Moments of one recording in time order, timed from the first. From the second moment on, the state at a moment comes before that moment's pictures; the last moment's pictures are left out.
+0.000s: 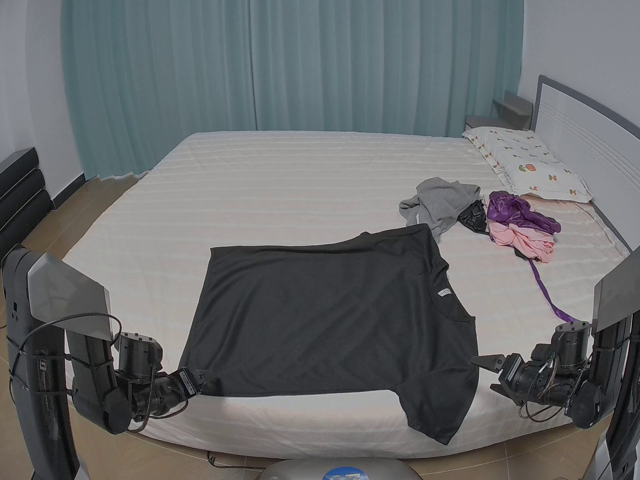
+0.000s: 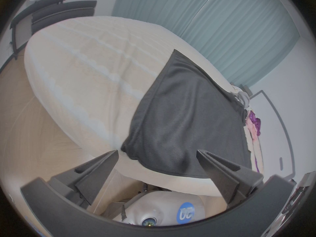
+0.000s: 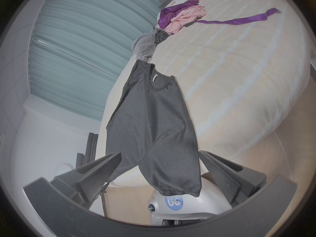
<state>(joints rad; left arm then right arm) -0.13 2.34 -0.25 -1.28 -0.08 -0.66 0.11 2.23 -0.02 -1.55 0.30 0.84</state>
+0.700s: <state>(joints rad) -0.07 2.36 -0.33 -1.27 -0.16 -0.55 0.11 2.23 -0.02 -1.55 0.31 0.87</state>
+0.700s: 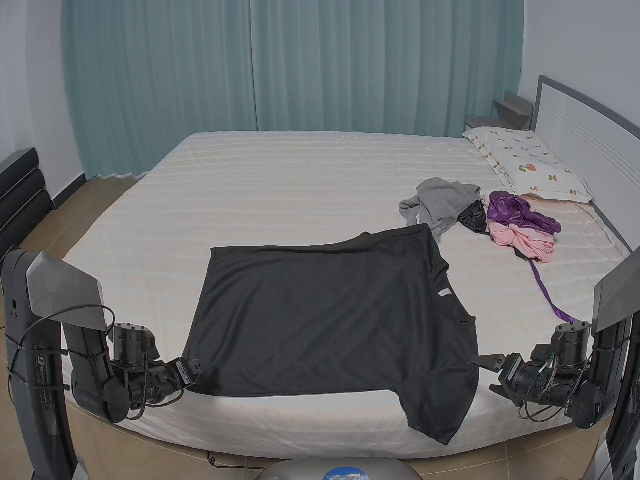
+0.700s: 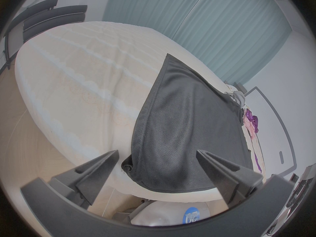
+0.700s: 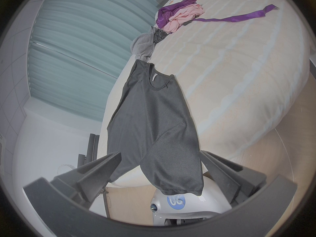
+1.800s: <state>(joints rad) -0.01 2.32 -0.28 -1.28 -0.15 -0.69 0.12 2.37 -0.24 -1.44 0.29 0.76</state>
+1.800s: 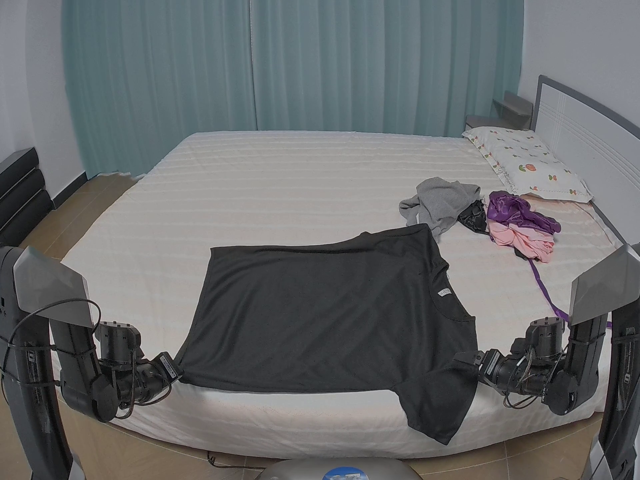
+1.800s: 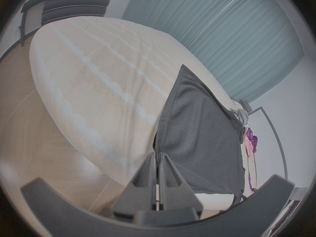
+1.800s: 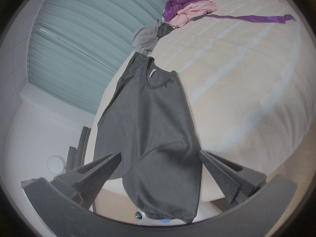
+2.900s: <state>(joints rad) -0.01 2.31 -0.28 -1.28 -0.13 -0.70 0.06 2.42 -0.56 -1.24 0.24 0.65</state>
